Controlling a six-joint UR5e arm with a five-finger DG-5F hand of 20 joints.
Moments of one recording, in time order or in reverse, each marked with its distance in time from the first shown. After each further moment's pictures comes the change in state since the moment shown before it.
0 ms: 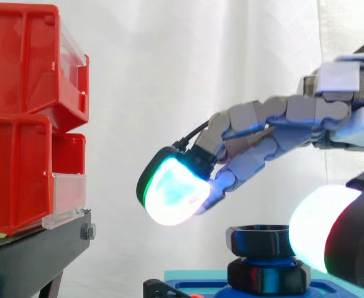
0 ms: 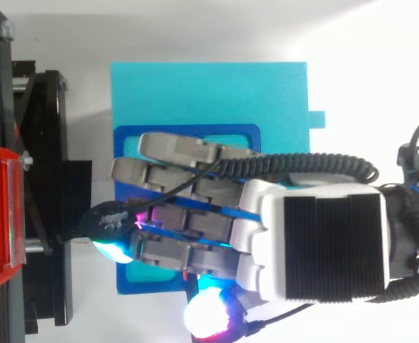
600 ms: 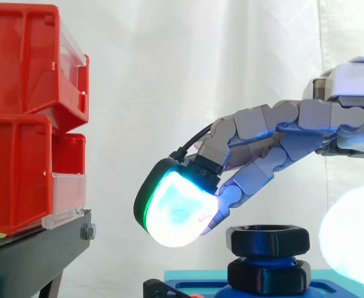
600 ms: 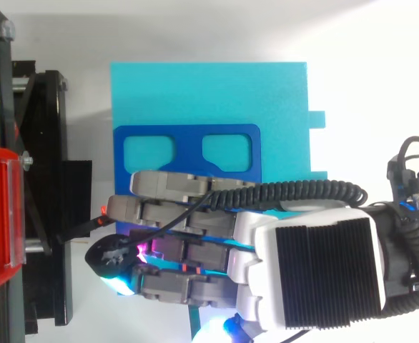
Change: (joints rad) arm 0.001 -0.009 0.005 -0.003 -0.078 -0.001
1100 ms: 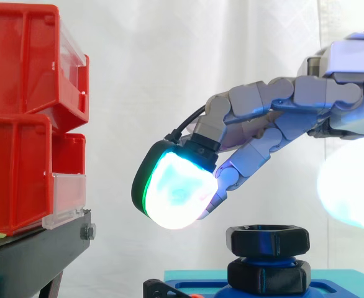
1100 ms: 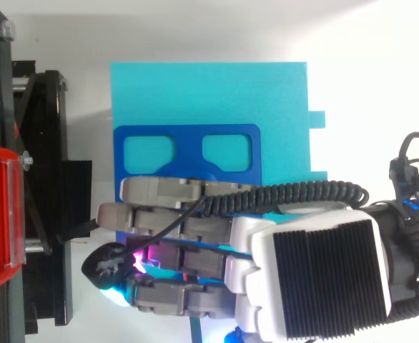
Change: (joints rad) arm -0.012 0.000 0.046 -0.055 -0.051 -0.007
